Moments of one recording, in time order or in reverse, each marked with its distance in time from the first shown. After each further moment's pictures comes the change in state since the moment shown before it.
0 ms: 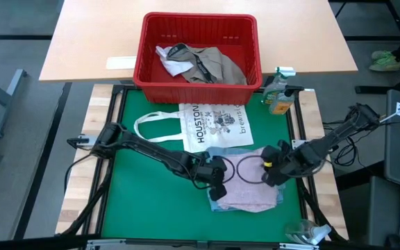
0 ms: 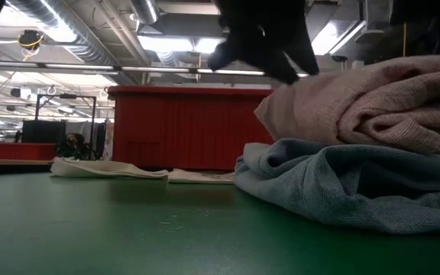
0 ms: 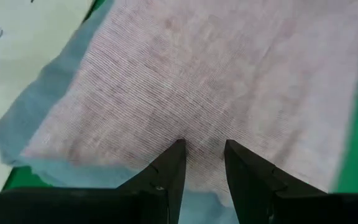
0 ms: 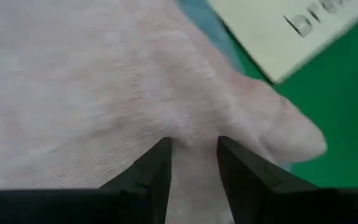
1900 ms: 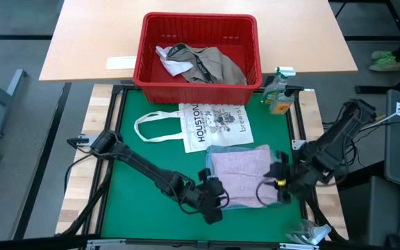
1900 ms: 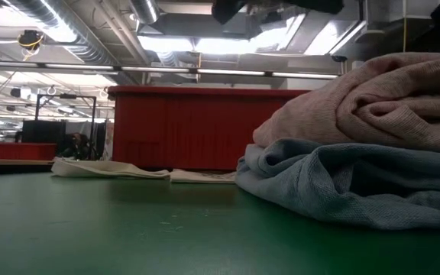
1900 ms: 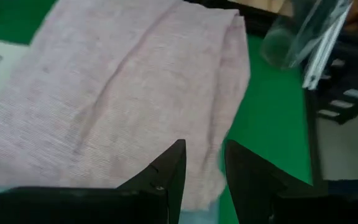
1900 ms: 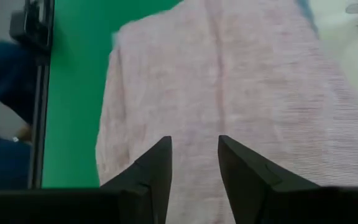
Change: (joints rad) left arm -0.176 0.003 0.000 0.187 -0.196 0.091; right arm 0.250 -0.068 0.022 0.180 0.060 -0.159
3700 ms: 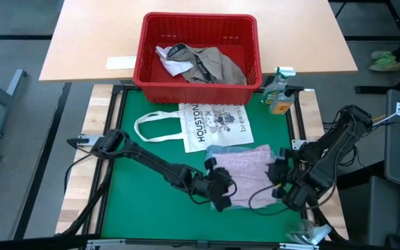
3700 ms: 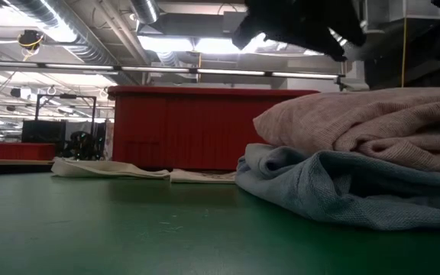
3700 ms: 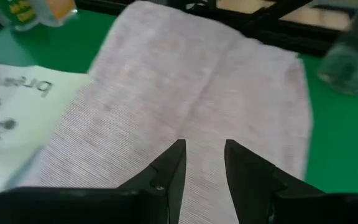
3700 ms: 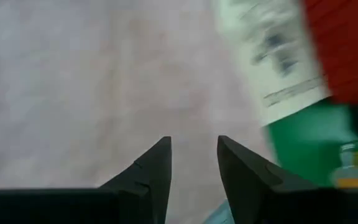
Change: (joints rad) left arm 0.083 0.057 0.006 0.076 -0.080 0.100; right arm 0.057 0.220 0.118 -0.365 0.209 0.094
